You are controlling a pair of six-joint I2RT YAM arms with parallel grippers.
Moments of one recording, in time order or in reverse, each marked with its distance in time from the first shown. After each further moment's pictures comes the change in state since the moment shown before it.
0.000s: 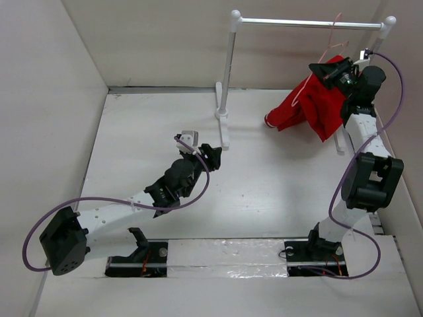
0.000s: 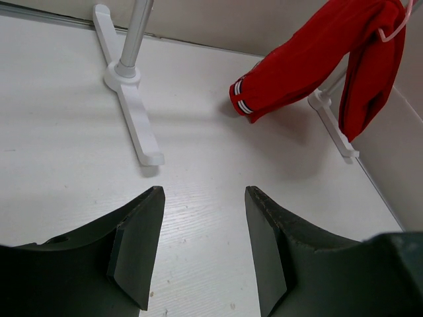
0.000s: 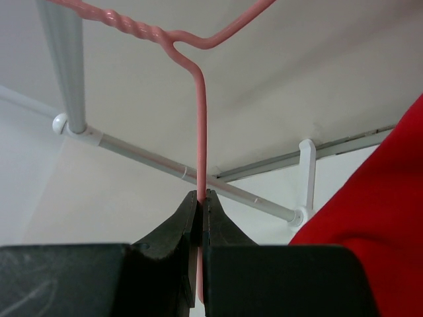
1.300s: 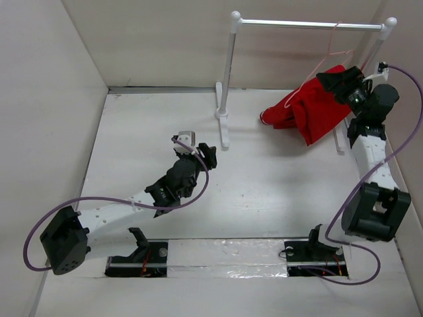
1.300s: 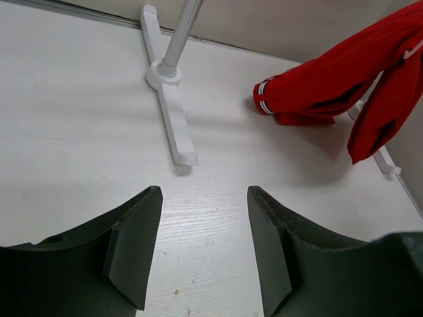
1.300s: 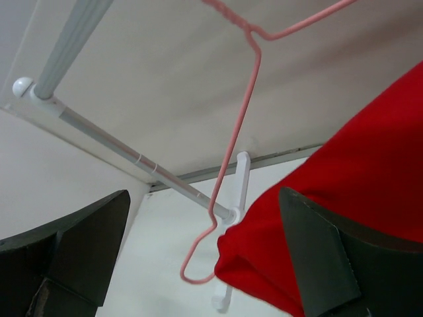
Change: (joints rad) left arm 0.000 0.007 0.001 -0.043 -0.116 -0.005; right arm -0.066 -0.233 -0.221 -0.020 0.062 -0.281
